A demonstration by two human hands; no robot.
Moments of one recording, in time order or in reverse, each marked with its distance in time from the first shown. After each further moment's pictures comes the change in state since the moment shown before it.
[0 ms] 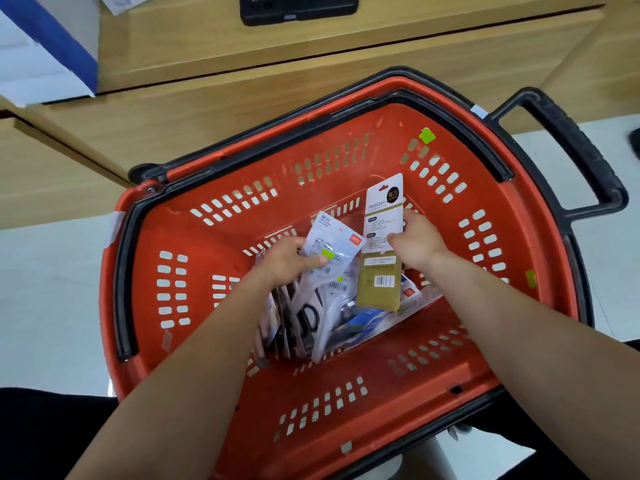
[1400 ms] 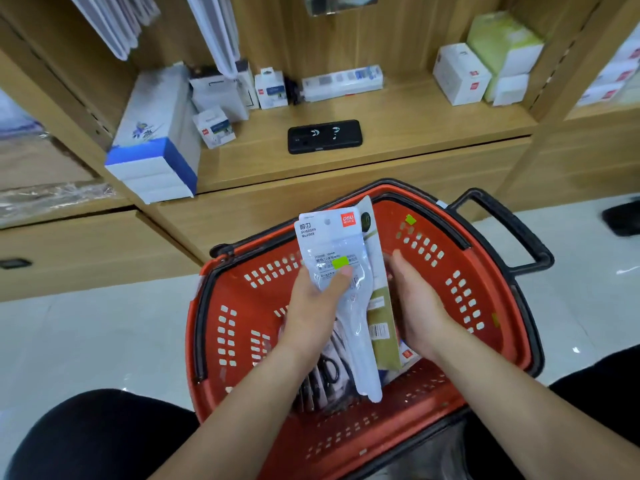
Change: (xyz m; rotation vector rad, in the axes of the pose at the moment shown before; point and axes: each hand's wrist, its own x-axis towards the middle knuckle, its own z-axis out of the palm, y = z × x) left_hand -0.181 0.144 0.014 -0.601 0.374 0.387; right_hand -0.131 -0.074 -0.018 0.977 -0.264 -0.096
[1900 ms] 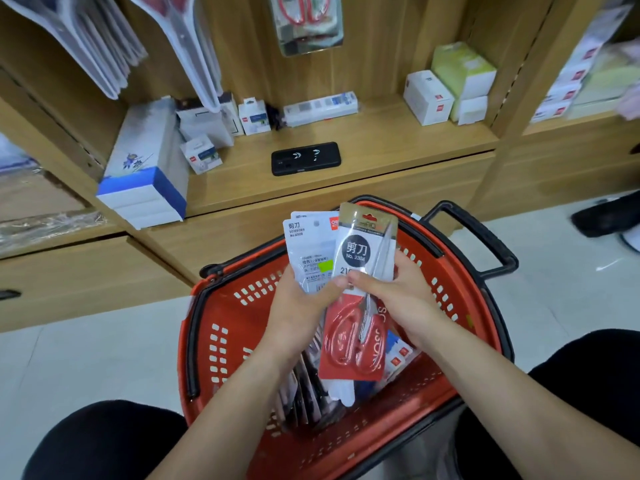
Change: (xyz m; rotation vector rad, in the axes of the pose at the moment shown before) left_hand -0.002 0.028 0.000 0.078 -0.110 0.069; right_hand -0.016 -0.030 -0.006 -0.294 0.052 -0.286
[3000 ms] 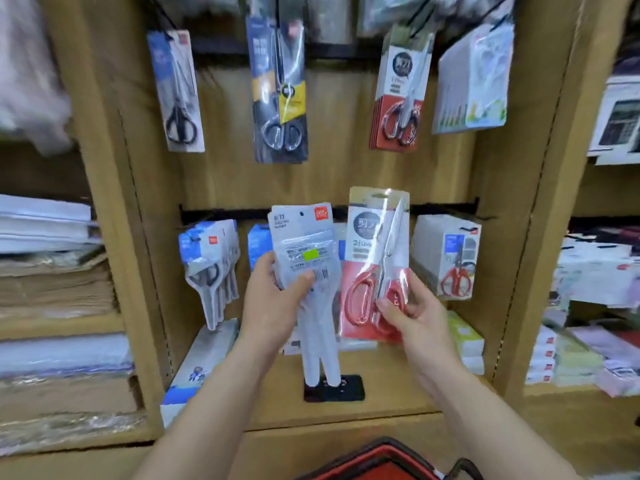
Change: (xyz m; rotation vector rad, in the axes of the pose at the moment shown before) left_hand 0.055 0.309 -0.080 -0.017 0.331 0.620; right_hand 0.014 -0.294 0.064 0.049 0.034 -0.697
